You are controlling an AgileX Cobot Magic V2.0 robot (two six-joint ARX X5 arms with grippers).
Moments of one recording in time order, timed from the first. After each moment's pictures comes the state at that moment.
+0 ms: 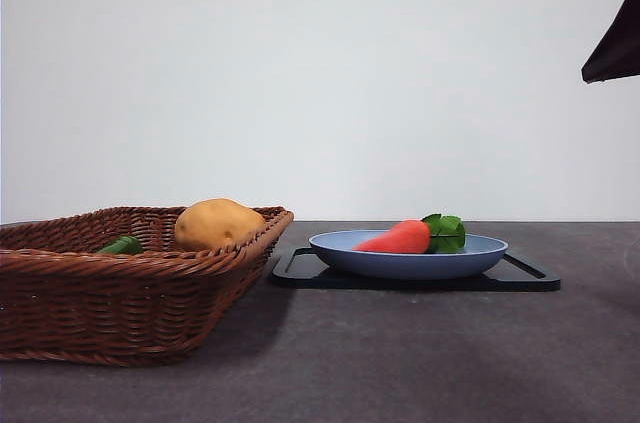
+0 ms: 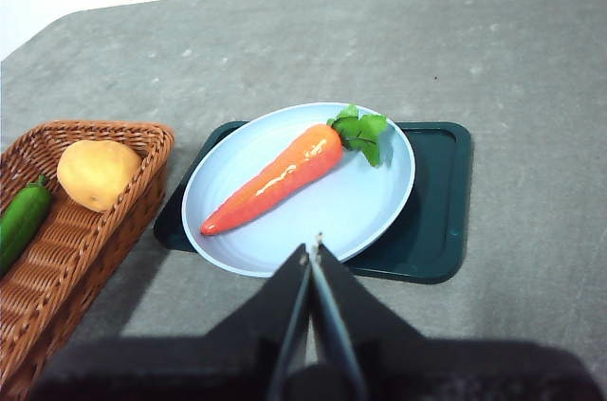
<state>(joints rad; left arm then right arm) -0.25 0.32 0.44 -0.32 0.06 -0.09 0.43 0.65 0.43 -0.12 0.06 0.23</state>
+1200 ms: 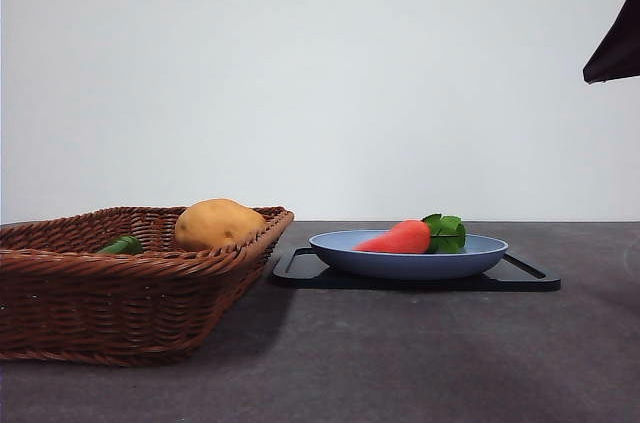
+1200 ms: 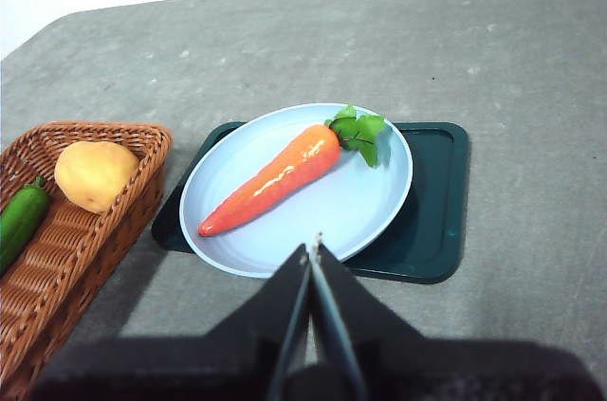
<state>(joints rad) -0.01 0.01 0.02 -0.18 0.06 0.03 0.43 0.65 0.43 -0.12 0.06 0.23</state>
